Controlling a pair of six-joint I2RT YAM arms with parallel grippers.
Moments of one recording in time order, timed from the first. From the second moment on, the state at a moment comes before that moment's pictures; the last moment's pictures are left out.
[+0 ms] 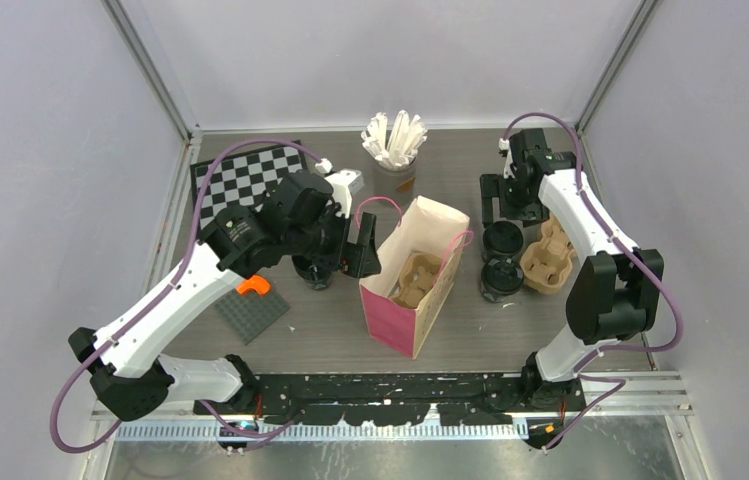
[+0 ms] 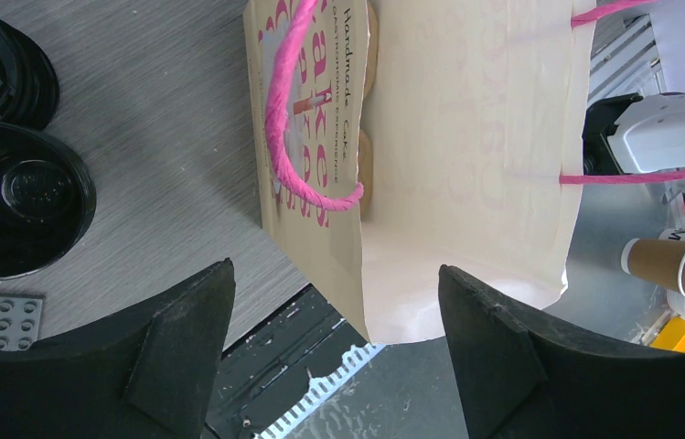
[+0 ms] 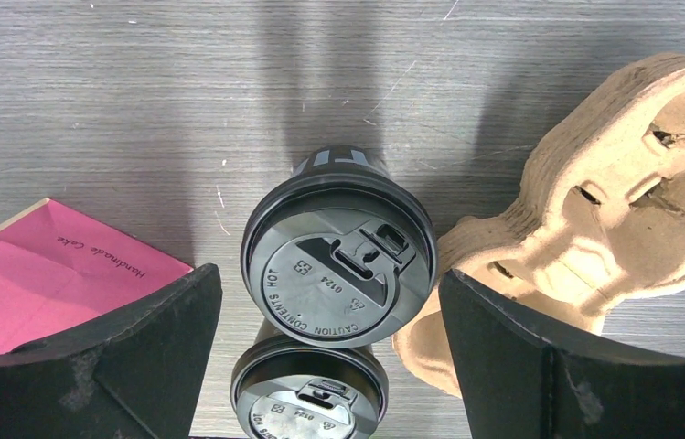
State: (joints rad) left arm -0.85 1.24 1.50 -1.01 0.13 -0.47; right arm 0.10 1.63 1.41 -0.95 0.02 0.08
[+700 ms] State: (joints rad) left arm -0.85 1.21 1.49 -1.00 0.10 -0.47; right arm 0.10 1.63 1.38 -0.95 0.03 0.08
